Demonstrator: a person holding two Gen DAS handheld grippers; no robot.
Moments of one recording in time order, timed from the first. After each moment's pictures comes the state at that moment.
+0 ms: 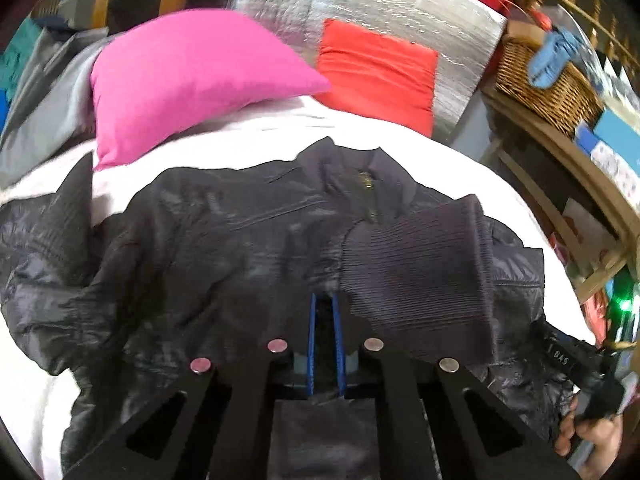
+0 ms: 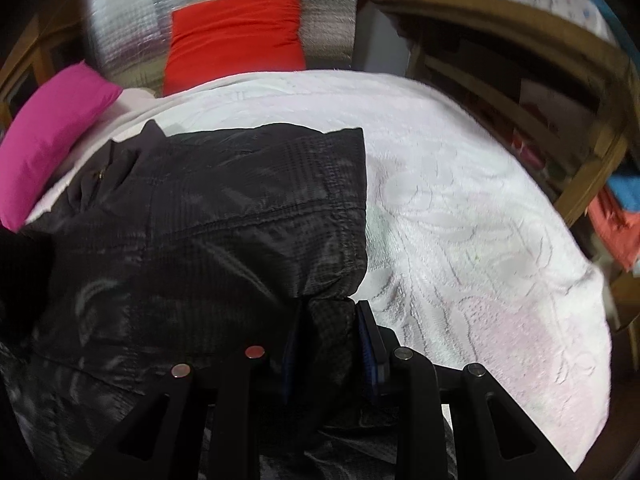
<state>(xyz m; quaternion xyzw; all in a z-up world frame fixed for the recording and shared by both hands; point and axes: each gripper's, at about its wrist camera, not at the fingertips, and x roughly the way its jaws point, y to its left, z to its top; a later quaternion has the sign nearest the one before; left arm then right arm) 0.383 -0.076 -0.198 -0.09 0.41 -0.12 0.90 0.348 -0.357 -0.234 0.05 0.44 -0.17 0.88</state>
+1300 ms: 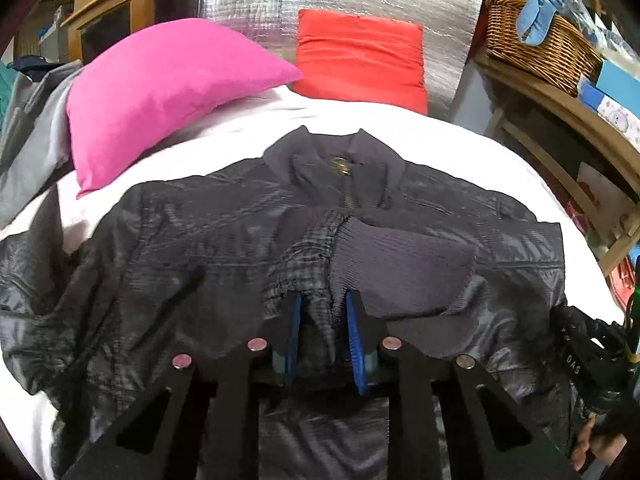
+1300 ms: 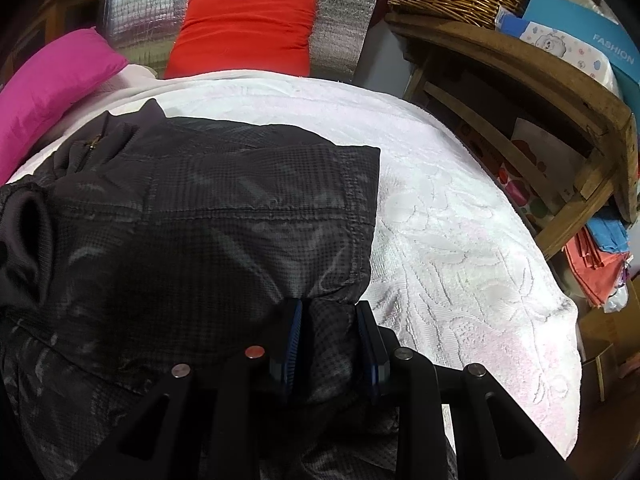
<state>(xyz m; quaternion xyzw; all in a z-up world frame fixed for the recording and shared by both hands) 0.395 -0.129 -0.206 -0.01 0.40 -0.11 0.91 0.358 -0.338 -0.243 -0.02 0.43 -0.20 0.88</state>
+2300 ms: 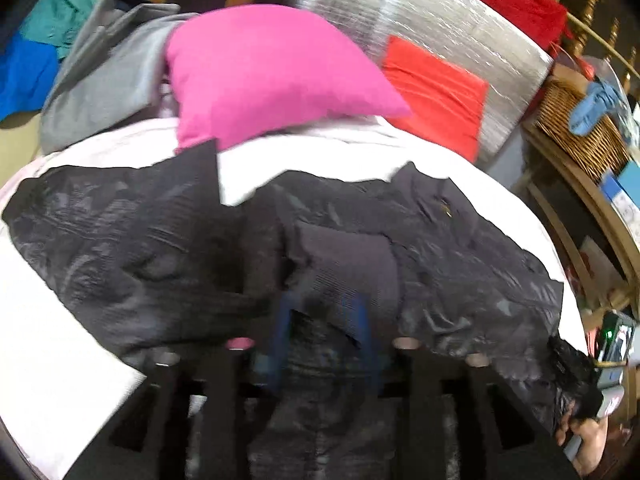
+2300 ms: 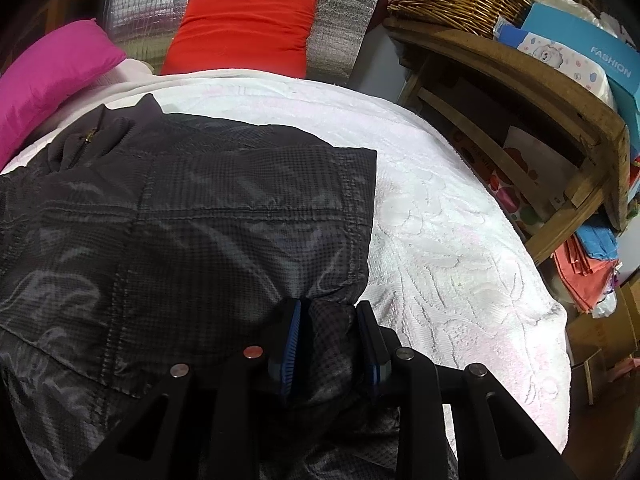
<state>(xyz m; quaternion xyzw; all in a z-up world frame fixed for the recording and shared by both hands) 0.378 0.016 -0.193 -0.13 0.41 -0.08 0.90 0.358 -0.326 -0.244 -0.04 0.43 -0.22 0.87</state>
